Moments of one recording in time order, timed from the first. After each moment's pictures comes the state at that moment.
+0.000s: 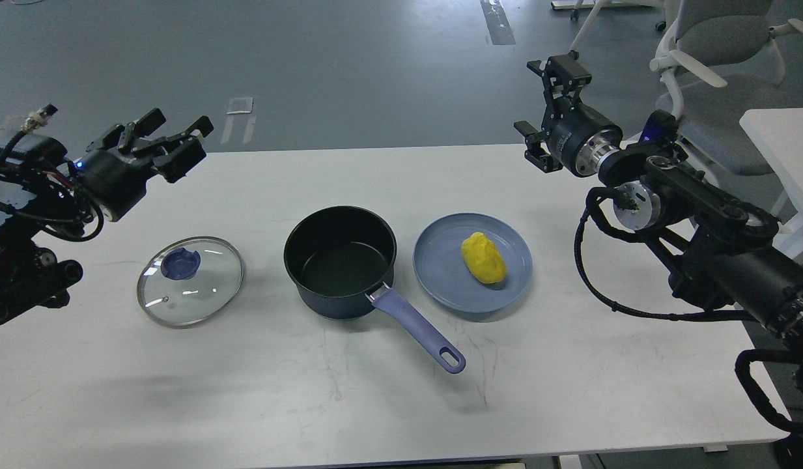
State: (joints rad) left arm -0.95 0.70 -0.11 -0.99 1.08 0.49 -0.49; right arm 0.88 -0.31 0.62 0.88 -0.43 0.02 0.06
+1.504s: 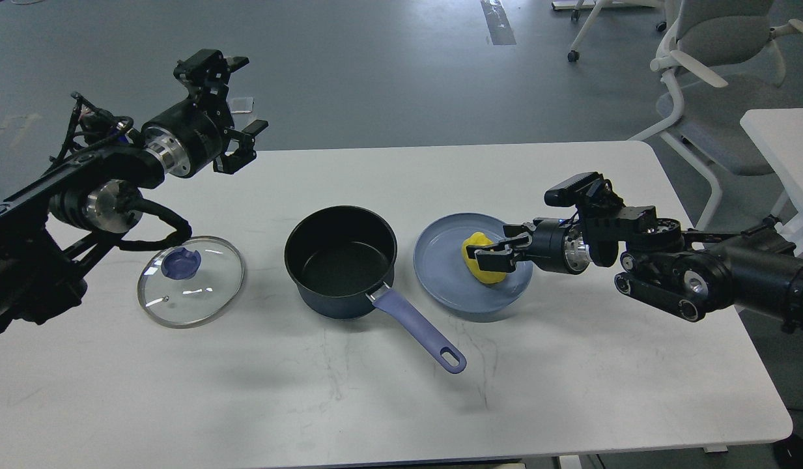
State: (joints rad) left arm -0.90 0.49 -0.54 -0.99 0.13 -0.09 -0.09; right arm 1.05 -0.36 -0.22 0.82 -1.39 0.02 0.36
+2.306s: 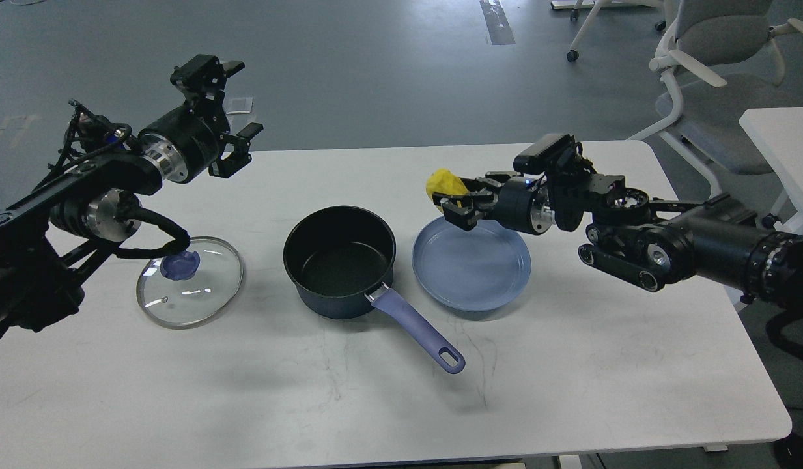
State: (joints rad) left arm -0.89 0.50 -0.54 -0.99 0.17 -0.09 -0.12; right arm 1.23 -0.23 -0.18 0.76 -1.37 -0.16 0.37
